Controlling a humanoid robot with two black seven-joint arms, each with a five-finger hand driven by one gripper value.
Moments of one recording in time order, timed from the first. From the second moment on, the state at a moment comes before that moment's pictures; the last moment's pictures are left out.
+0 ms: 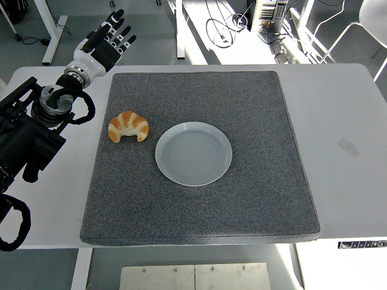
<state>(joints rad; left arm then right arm) -1.05 0.09 -0.83 -0.39 -0.23 -0.27 0.00 -0.07 0.00 0.00 0.11 -0.07 0.00 0.35</state>
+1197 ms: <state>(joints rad) -1.23 0.32 -0.46 -0.52 0.56 -0.25 -0.06 -0.07 0.00 0.00 0.11 -0.07 0.00 0.35</state>
